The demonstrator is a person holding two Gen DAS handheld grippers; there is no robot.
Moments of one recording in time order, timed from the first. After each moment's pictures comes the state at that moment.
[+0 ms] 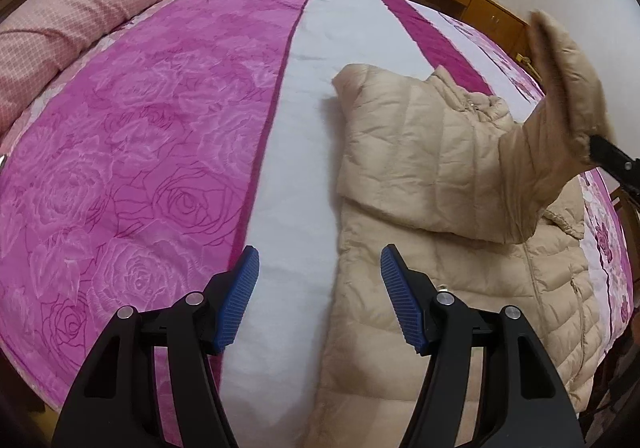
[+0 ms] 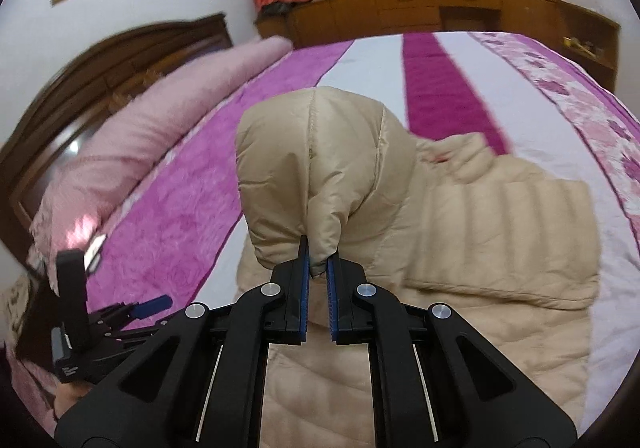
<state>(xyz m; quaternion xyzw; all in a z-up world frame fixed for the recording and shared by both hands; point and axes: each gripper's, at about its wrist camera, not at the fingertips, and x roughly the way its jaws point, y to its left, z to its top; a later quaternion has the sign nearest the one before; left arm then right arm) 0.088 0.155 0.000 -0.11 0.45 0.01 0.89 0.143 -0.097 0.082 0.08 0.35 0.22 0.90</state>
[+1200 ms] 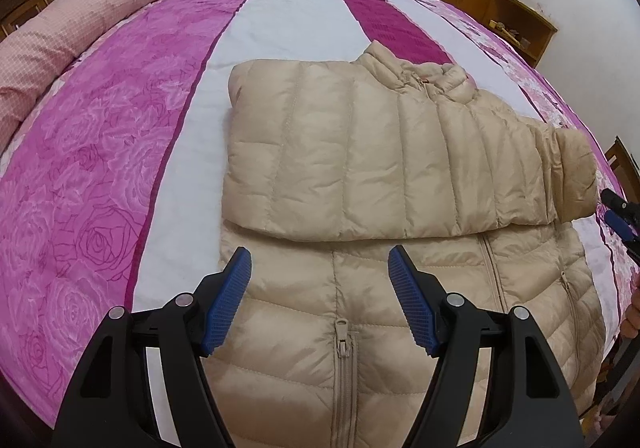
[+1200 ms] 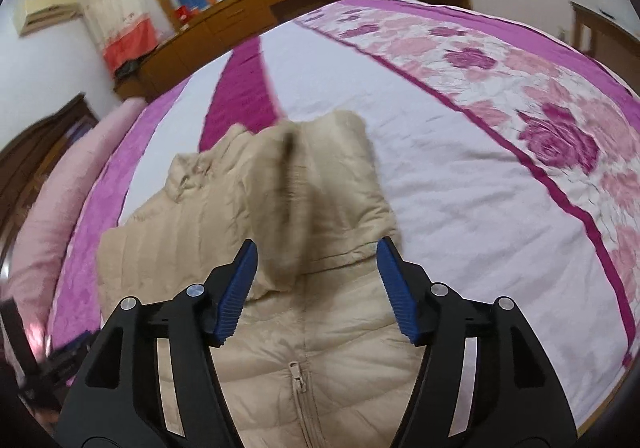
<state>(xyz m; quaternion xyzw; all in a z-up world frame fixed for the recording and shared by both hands) 0.121 0.066 0.000 -0.05 0.46 -0.02 0.88 0.129 -0.305 0.025 0.22 0.37 -0.02 0.90</state>
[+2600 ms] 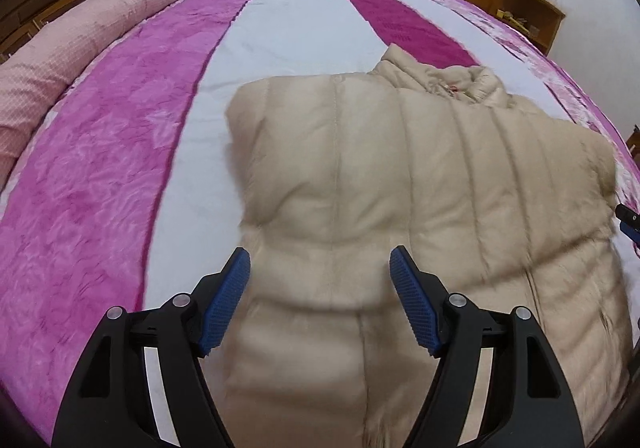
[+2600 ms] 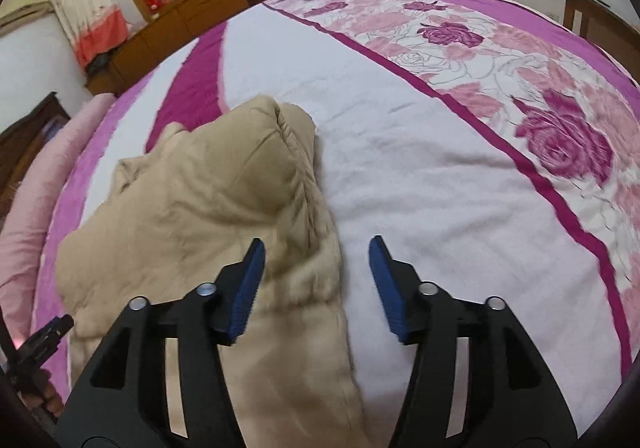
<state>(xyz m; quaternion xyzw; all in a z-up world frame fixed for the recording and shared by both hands) 0.171 0.069 -0.012 -0.01 0.46 -0.01 0.89 0.164 -0.350 -0.016 0.21 0.41 -0.04 0.89</state>
